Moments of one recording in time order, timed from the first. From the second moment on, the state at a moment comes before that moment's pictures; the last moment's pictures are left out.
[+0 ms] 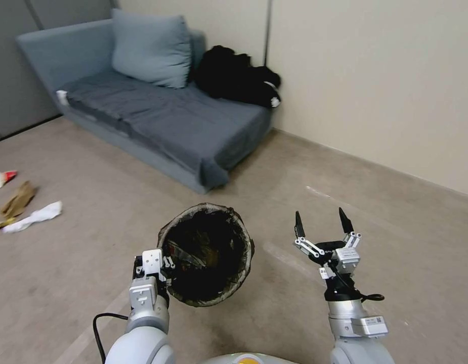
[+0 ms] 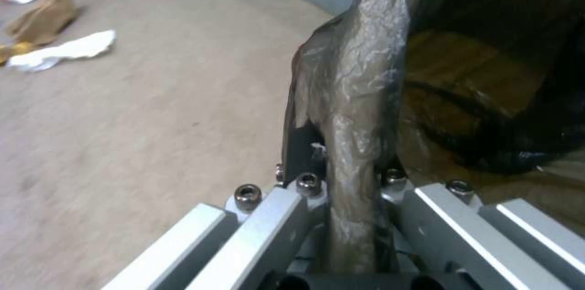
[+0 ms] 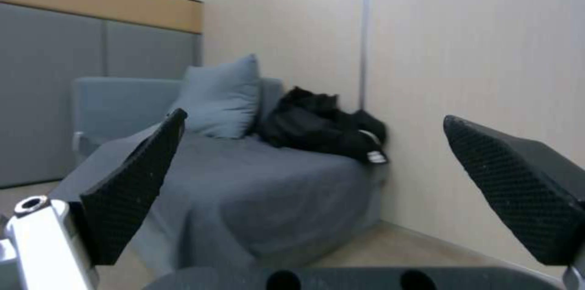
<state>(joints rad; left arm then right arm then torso) 1.71 -1.39 -0.33 -2.31 -0.16 0.49 -0.50 -1.67 1.42 0.41 2.05 0.02 0.50 0.05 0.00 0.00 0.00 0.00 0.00</state>
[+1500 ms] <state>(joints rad) 1.72 -1.41 -0.32 -2.31 -0.15 0.44 -0.50 -1.64 1.43 0.38 2.05 -0.02 0.50 0.05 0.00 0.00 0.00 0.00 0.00</state>
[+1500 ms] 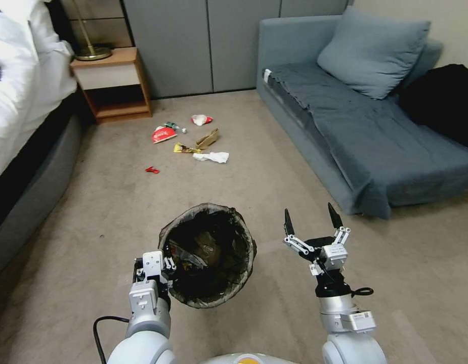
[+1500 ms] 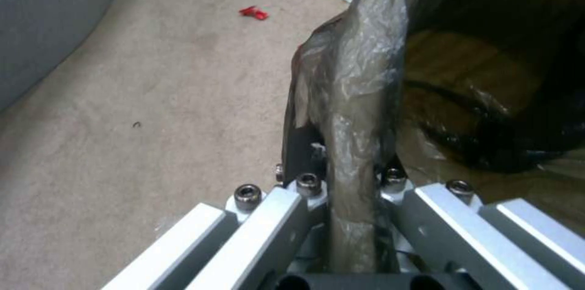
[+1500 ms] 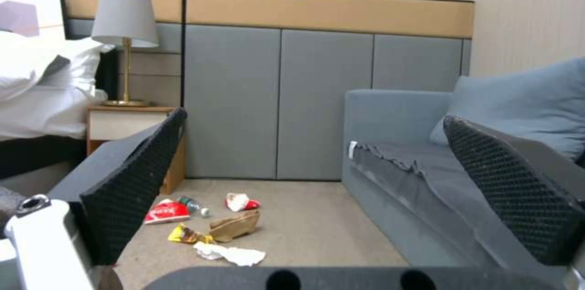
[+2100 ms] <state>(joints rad) 1.72 -1.41 -0.33 -2.32 -0.14 0.42 -0.50 -1.65 1.43 0.39 2.03 -0.02 0.50 0.05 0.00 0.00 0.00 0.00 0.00</state>
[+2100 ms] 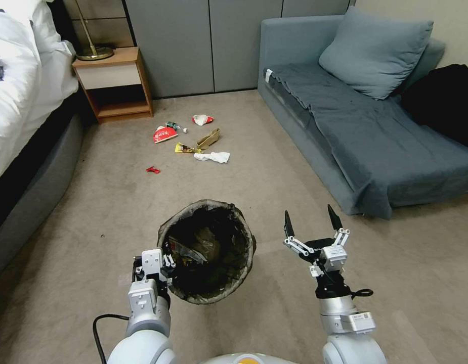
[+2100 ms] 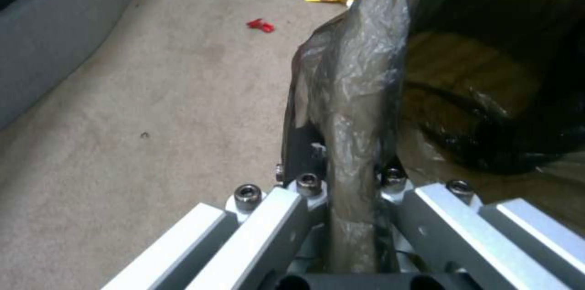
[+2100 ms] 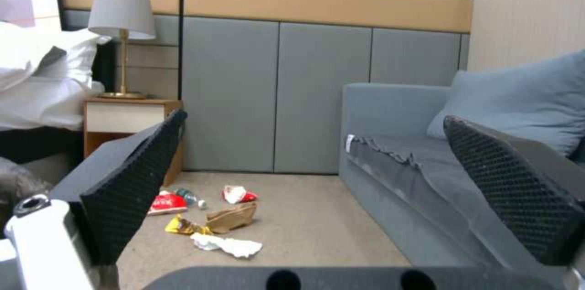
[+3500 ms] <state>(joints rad) 1.71 -1.43 -0.33 -2.32 -0.13 0.42 -0.51 -1.64 1.43 0.39 2.02 -0.02 0.52 0.04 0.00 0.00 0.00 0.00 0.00</state>
